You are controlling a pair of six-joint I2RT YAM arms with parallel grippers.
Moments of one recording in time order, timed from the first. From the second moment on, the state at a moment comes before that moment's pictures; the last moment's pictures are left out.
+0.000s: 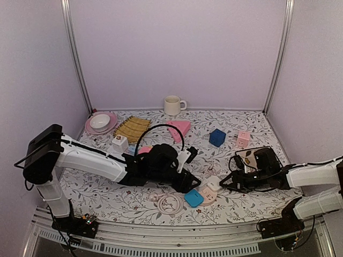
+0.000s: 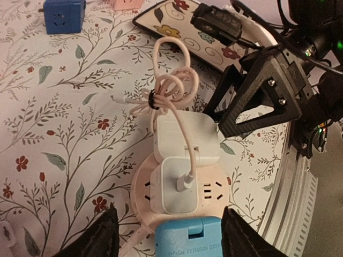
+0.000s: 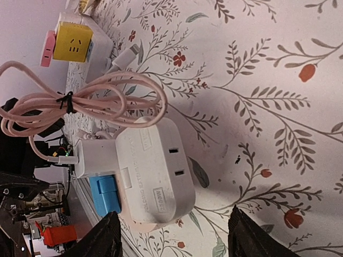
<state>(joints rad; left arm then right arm) -1.15 1.77 0.99 0.19 0.04 -0.38 0.51 1.19 0.30 0.09 -0.58 0.68</state>
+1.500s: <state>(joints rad) -1.19 2.01 1.21 0.05 -0.06 -0.31 0.60 1.46 0.30 0.53 -0.59 0.91</state>
